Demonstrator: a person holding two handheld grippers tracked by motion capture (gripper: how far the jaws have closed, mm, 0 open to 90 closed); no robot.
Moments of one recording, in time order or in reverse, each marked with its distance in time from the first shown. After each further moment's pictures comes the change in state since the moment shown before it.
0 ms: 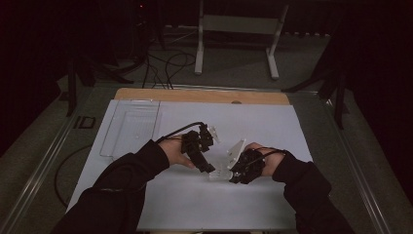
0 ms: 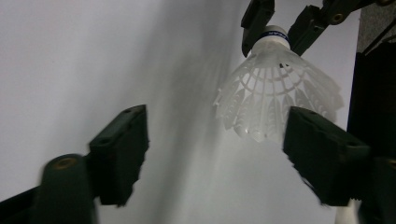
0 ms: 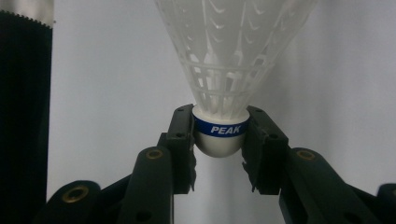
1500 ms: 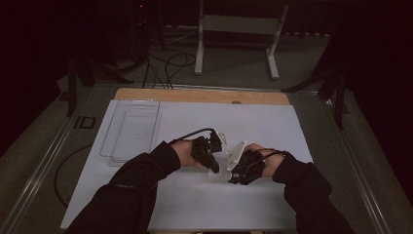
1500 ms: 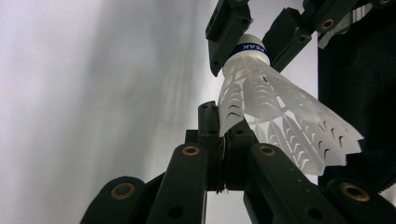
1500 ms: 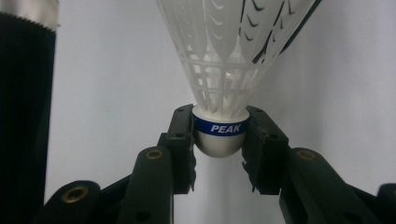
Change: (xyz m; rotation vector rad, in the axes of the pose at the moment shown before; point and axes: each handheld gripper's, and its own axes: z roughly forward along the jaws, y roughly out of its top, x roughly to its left) left arm 0.005 0.012 0.034 0.017 -0.191 0.059; right arm 0.005 0.002 -0.003 -0.017 -0.023 -0.030
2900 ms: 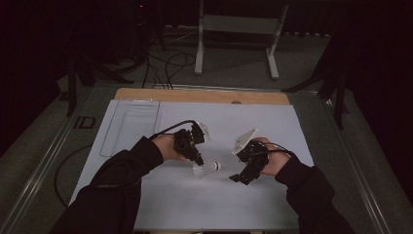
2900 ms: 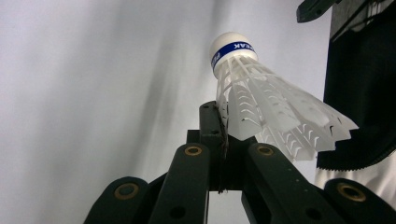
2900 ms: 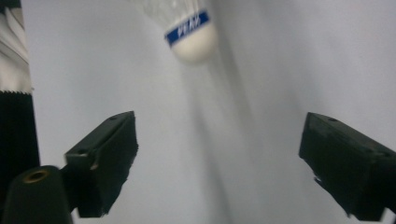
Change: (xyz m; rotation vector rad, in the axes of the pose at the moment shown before) left arm 0.008 -0.036 -0.041 0.002 0.045 -0.096; right arm -0.015 -0.012 -0.012 -0.099 -0.076 0.266
